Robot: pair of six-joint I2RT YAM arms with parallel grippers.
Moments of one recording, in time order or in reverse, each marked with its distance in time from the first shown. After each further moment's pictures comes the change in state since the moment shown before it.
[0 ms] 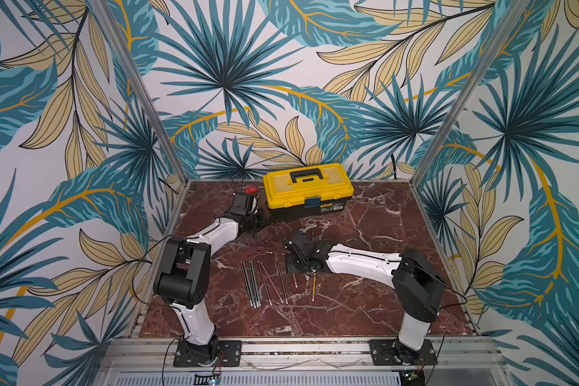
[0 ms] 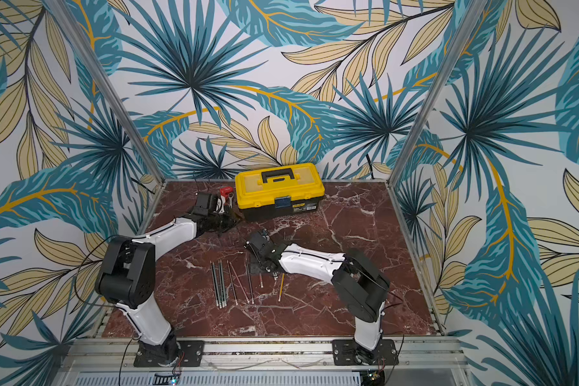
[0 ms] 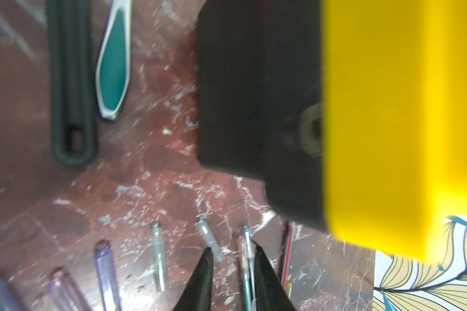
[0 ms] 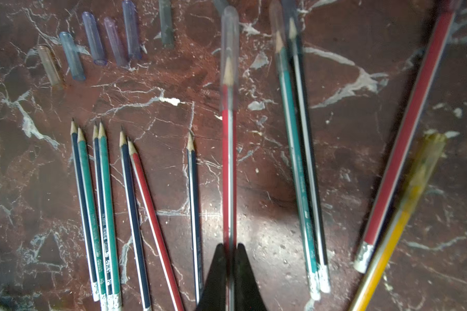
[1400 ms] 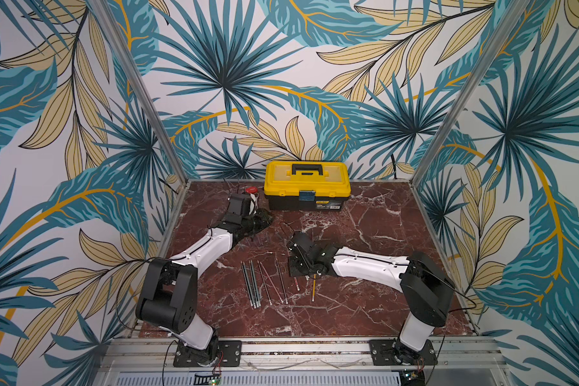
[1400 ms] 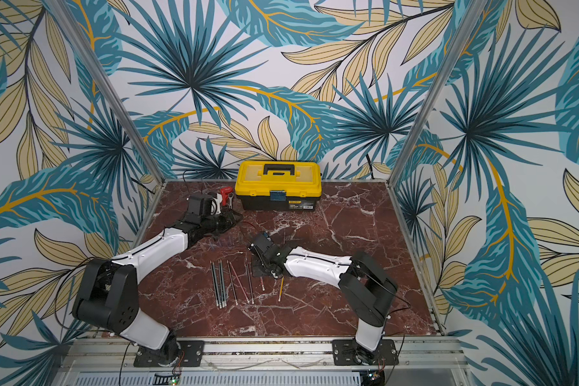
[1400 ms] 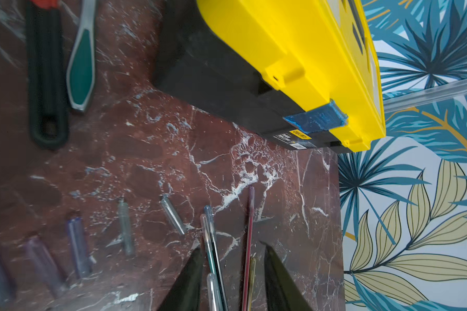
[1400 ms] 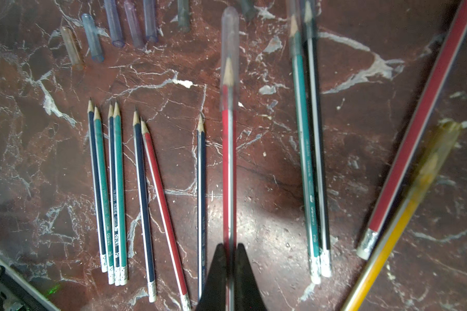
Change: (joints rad) left arm -0.041 -0.208 -0.167 0.104 0.013 -0.050; right arm -0.002 -0.050 -0.057 0.046 -0.053 -0.046
